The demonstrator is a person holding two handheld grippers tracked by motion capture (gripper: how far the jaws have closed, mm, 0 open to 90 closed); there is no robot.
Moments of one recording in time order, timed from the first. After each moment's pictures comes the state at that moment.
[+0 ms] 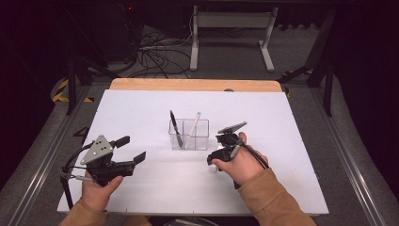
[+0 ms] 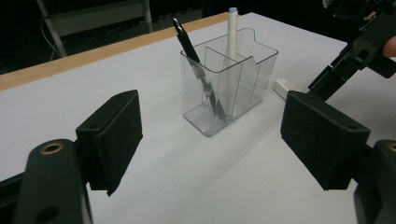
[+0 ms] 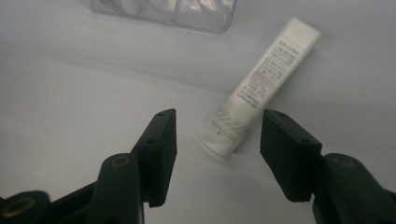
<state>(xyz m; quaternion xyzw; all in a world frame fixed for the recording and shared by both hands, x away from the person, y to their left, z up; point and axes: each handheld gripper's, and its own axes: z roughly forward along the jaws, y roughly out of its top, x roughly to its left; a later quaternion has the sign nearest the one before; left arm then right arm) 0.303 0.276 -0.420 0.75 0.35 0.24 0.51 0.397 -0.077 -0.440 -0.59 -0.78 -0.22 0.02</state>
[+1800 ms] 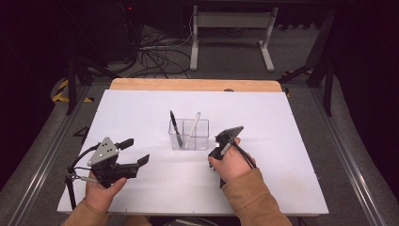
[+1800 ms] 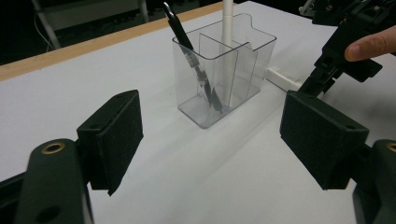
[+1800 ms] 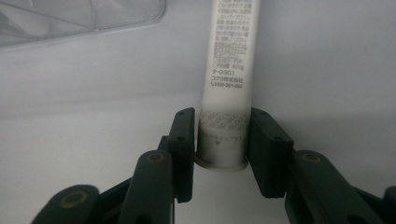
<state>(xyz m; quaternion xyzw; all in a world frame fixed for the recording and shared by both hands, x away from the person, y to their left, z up) 0.305 0.269 -0.429 0.76 0.34 0.24 0.50 0.407 -0.063 -0.461 -0.72 -0.68 -0.14 0.02</state>
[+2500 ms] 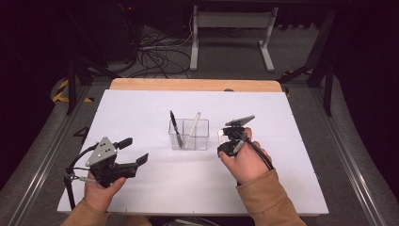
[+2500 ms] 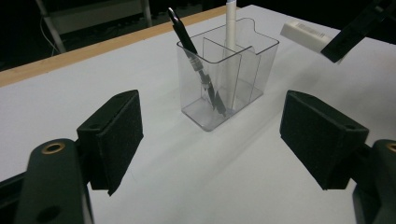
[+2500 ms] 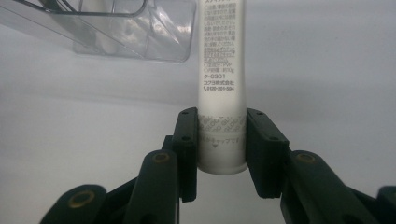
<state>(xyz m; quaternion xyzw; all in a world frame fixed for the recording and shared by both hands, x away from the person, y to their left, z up) 0.304 0.271 -0.427 0.75 0.34 0.25 0.50 0.389 -0.086 -0.398 -0.64 -0.74 -0.21 -0.06</state>
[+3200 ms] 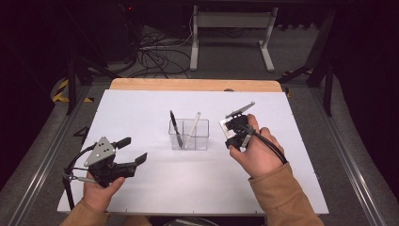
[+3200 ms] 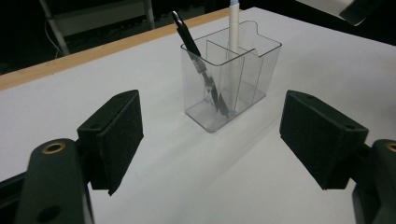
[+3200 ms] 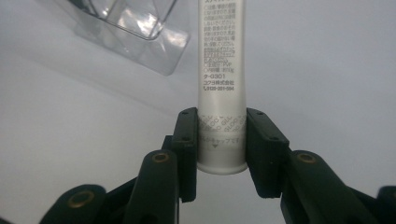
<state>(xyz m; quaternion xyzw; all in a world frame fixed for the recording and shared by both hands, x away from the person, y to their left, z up) 0.303 0.273 -0.426 0.75 0.34 0.25 0.50 0.389 -0.096 -0.356 -0.50 -0.83 -0.19 -0.14</state>
